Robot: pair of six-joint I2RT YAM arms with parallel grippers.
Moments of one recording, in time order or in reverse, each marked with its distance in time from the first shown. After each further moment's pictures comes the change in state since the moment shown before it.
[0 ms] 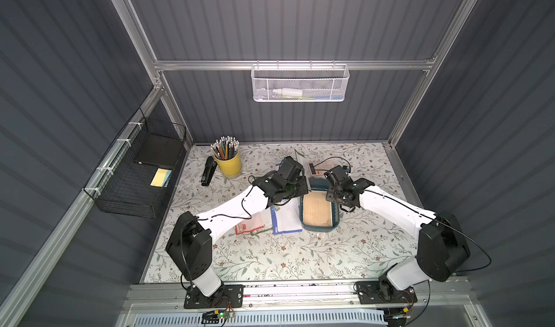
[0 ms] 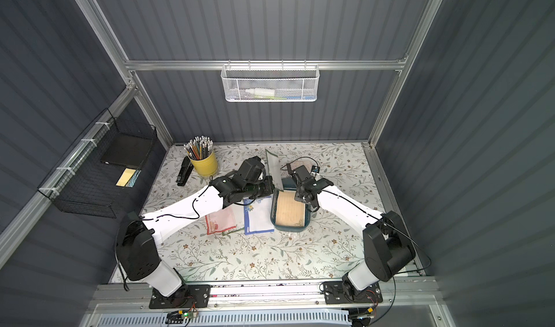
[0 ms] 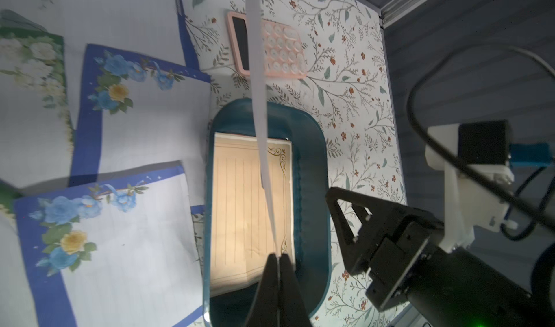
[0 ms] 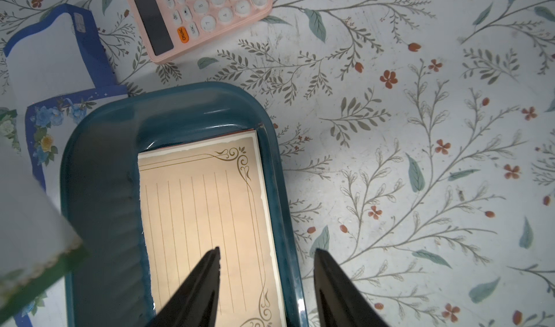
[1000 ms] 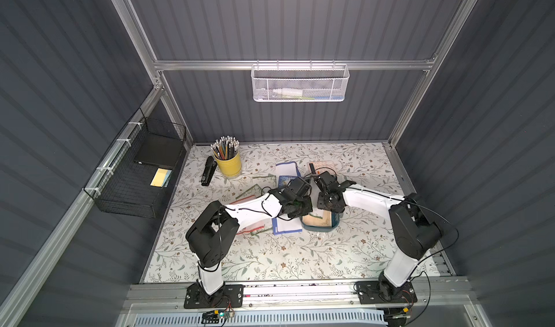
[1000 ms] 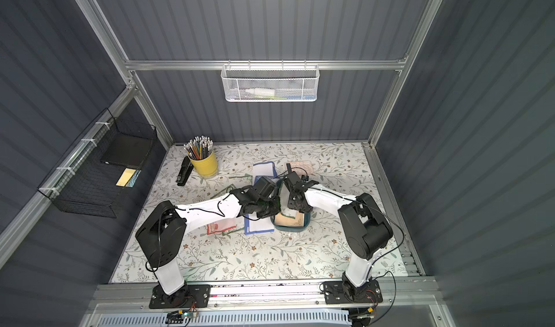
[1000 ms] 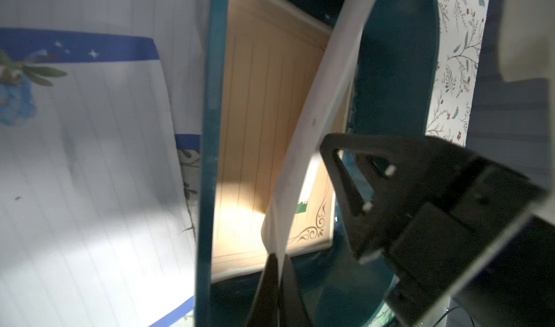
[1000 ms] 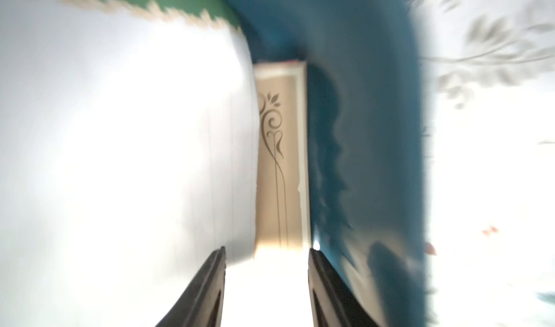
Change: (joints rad) left arm -0.093 0.180 -0.127 0.102 0.127 -0.123; right arm 0.018 0.192 0.008 0.064 -0.116 -0.023
